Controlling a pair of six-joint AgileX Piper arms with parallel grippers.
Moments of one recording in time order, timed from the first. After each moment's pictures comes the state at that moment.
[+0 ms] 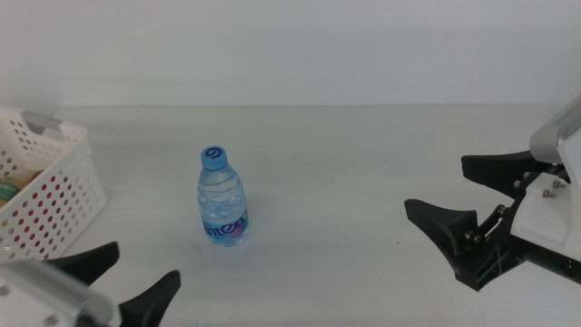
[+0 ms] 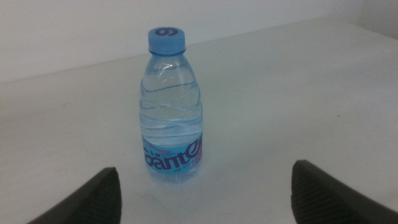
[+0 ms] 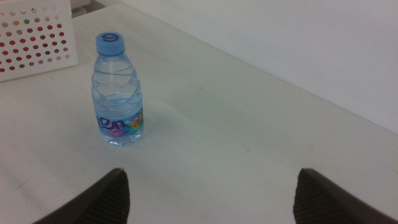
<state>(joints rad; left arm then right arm) -0.52 0.73 -0.03 -0.04 -0.42 -0.01 0.62 0.92 -0.56 0.02 0.05 -0.10</state>
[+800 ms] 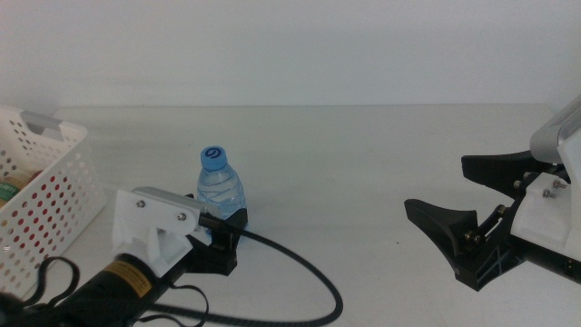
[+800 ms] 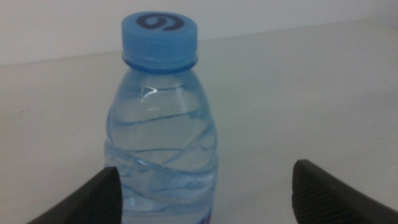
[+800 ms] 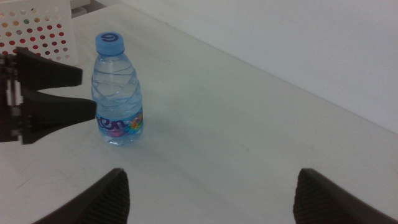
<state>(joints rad) -0.52 1.59 -0.29 -0.08 -1.01 -0.09 0.62 0.92 -0.56 0.02 0.05 -0.10</state>
